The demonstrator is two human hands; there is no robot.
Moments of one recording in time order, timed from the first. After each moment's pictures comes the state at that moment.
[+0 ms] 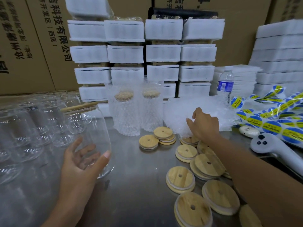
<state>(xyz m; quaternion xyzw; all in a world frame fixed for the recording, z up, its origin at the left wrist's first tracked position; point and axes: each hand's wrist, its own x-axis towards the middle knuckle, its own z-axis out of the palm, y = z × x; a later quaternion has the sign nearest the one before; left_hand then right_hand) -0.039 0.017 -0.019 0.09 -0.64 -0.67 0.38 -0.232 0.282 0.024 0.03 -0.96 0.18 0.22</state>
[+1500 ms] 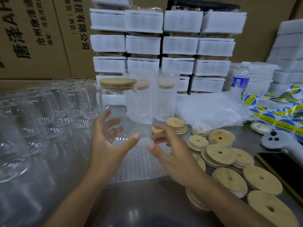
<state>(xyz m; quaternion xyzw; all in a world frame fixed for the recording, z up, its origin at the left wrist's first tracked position) -0.028 0.036 0.004 0.00 -0.69 -0.62 0.38 -0.071 0.200 0.000 0.33 -0.78 0.52 0.04</state>
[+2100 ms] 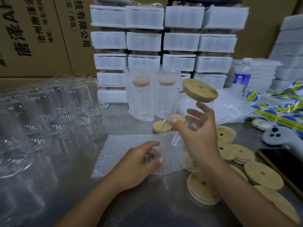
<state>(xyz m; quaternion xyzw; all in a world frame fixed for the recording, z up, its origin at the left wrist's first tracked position) -0.036 0.052 -0.030 -0.09 -0.89 -0.43 0.09 -0.089 0.217 0.016 0.17 -0.67 0.69 0.20</state>
